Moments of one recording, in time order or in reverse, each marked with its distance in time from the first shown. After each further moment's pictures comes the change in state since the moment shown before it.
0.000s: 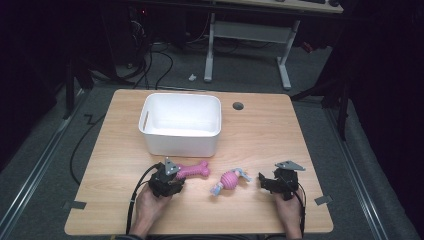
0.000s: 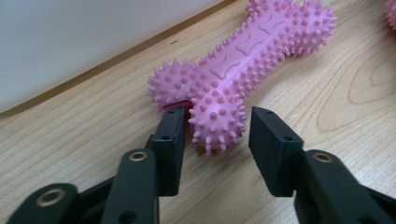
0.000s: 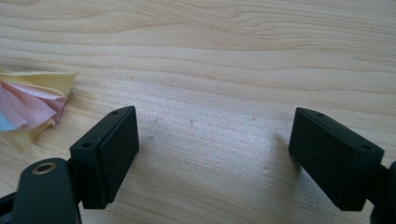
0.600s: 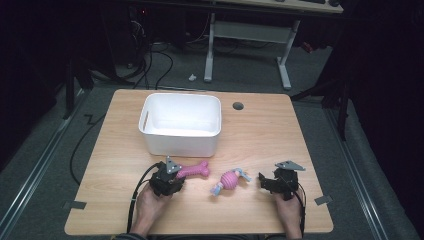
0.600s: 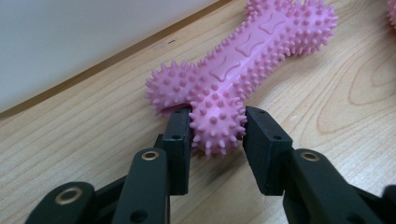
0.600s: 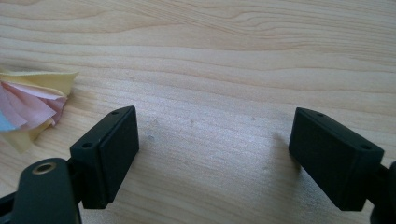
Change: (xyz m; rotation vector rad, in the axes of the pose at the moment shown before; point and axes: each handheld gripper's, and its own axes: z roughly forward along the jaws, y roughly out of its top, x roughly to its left) left arm 0.000 0.003 0.001 0.013 -0.009 0.004; right arm 0.000 0.000 0.000 0.000 0.001 0.000
